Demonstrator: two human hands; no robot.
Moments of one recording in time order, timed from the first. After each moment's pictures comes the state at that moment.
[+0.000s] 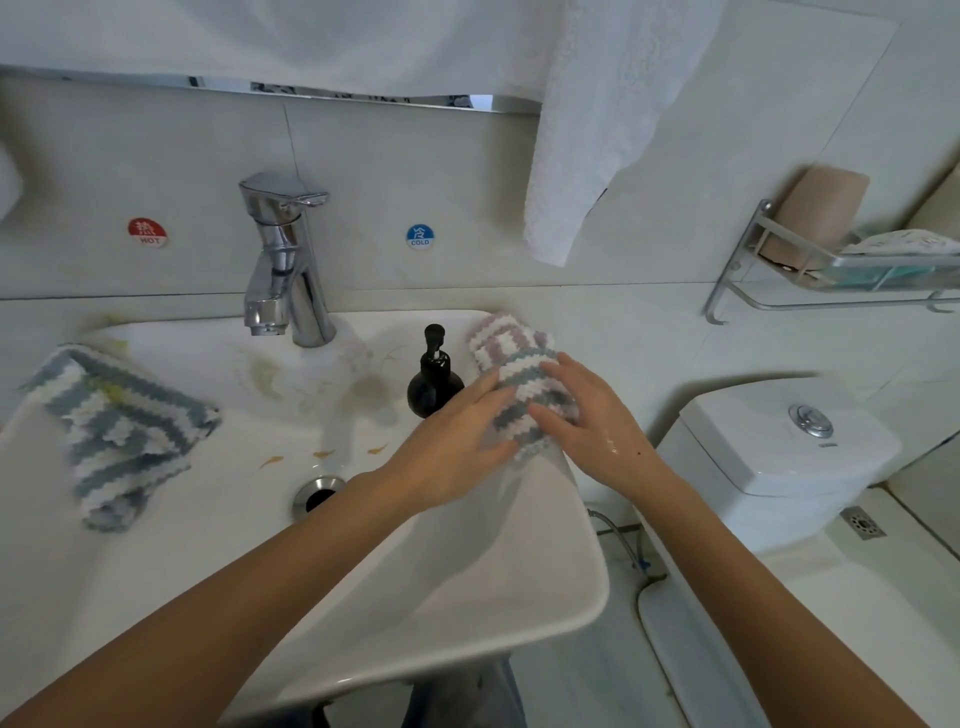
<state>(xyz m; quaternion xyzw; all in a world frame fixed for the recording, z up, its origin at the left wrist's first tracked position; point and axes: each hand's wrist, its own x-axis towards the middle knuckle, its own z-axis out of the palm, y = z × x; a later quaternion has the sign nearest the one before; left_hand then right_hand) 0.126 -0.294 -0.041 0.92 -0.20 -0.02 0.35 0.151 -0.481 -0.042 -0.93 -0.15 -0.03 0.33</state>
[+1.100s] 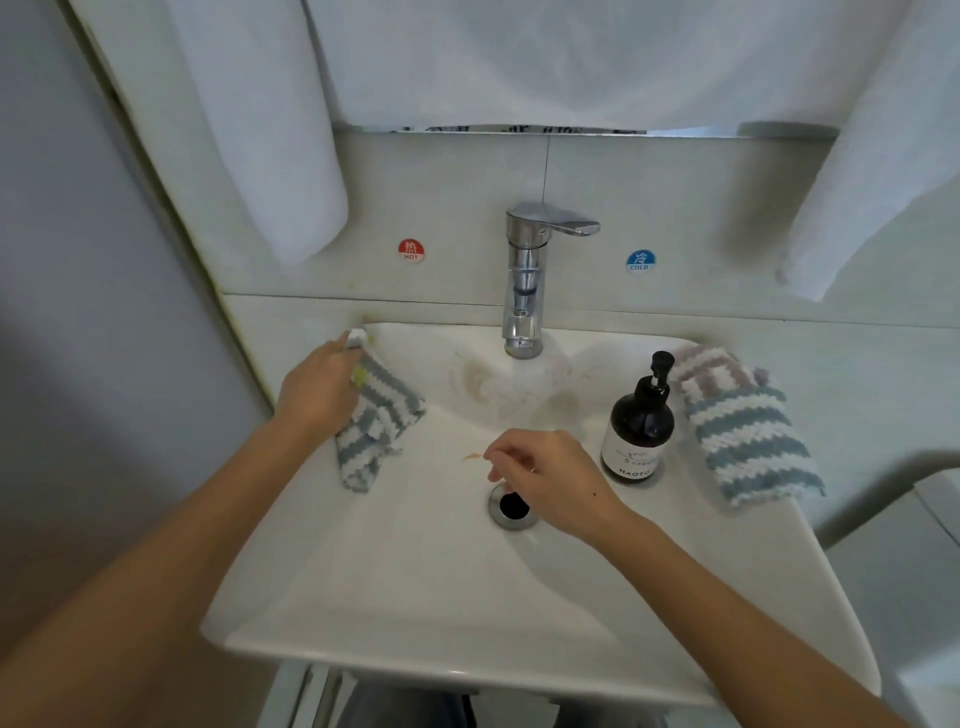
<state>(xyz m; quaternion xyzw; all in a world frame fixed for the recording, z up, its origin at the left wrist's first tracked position) 0.110 0.011 -0.043 0.98 0.14 0.11 0.11 0.112 -0.268 -0.047 -0.87 -0.29 0.11 0.39</state>
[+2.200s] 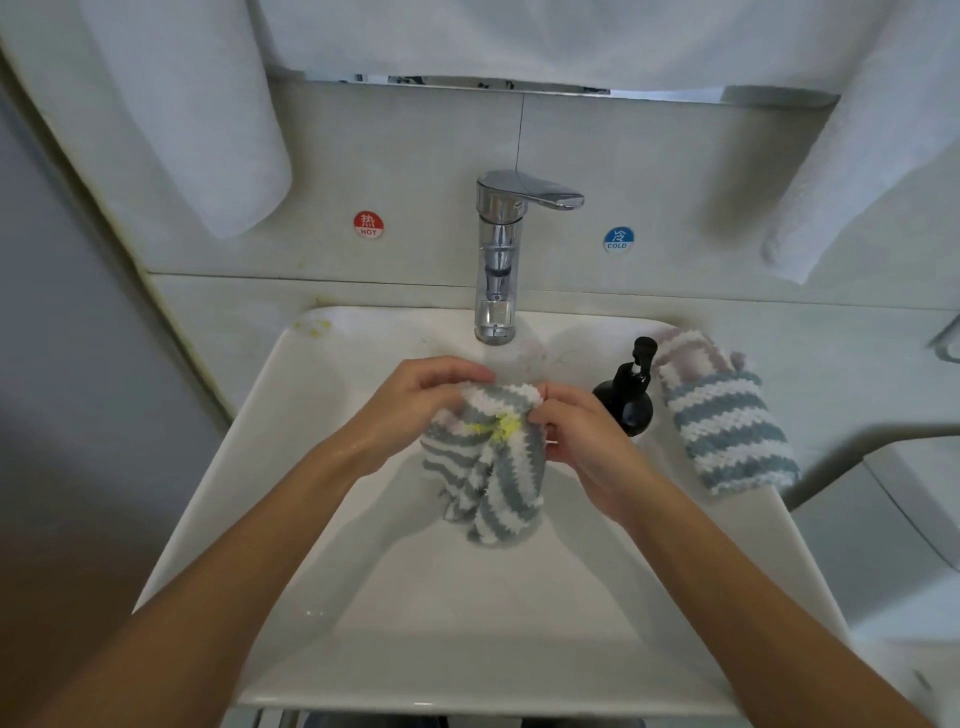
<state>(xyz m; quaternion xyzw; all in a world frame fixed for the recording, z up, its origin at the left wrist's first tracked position) 0.116 -0.100 -0.032 0.78 0.01 -0.01 0.63 0.141 -0.285 -0.032 -0.72 -0.06 0.24 0.65</state>
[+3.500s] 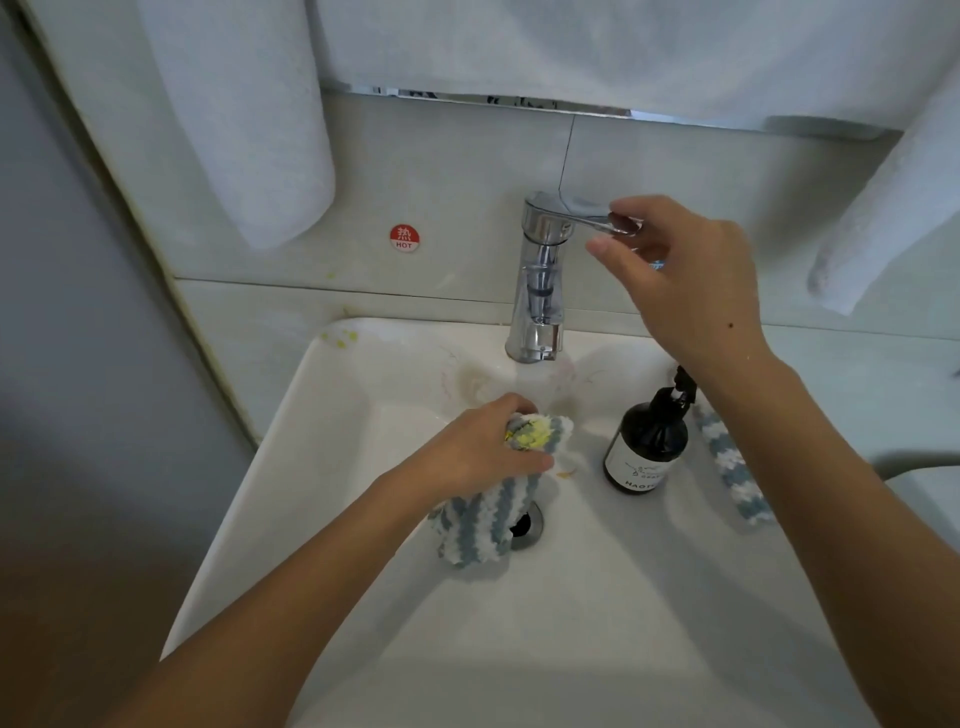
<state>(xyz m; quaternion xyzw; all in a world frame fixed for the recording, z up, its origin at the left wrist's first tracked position) 0.118 -0.114 -0.036 0.89 -0.02 -0.12 0.45 0.186 -0.275 0.080 -0.88 -0.22 -0.27 0.31</state>
